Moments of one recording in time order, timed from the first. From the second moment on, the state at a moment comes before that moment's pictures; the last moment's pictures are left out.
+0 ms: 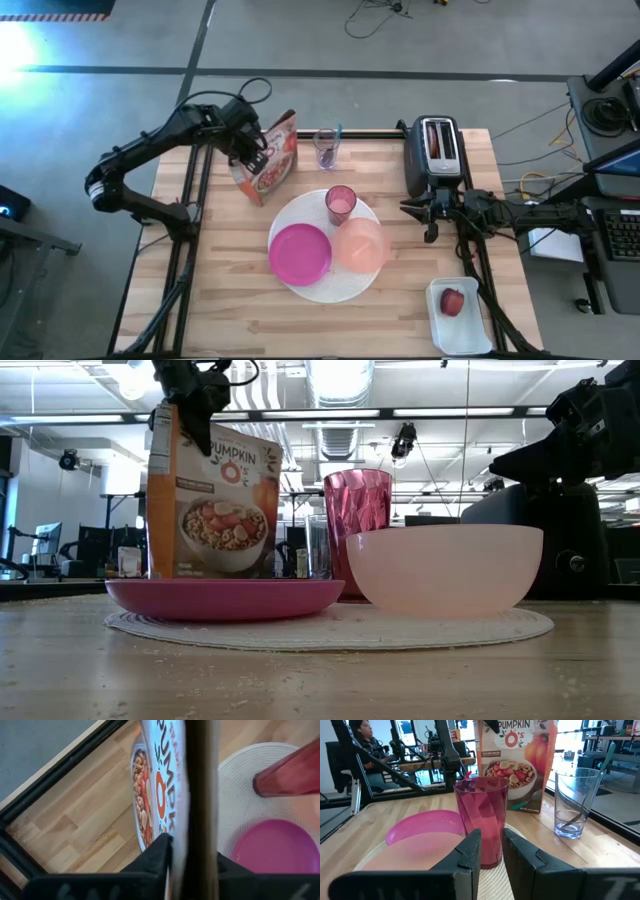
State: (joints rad) left arm 0.54 1.33 1.44 -1.23 -0.03 -0.27; right arm -0.06 0.20 0.02 0.11 0.07 0.08
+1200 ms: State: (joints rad) left arm -0.04 1.26 1.72 -1.57 -0.31 -0.89; right arm -0.06 0.20 0.02 0.11 0.07 0.08
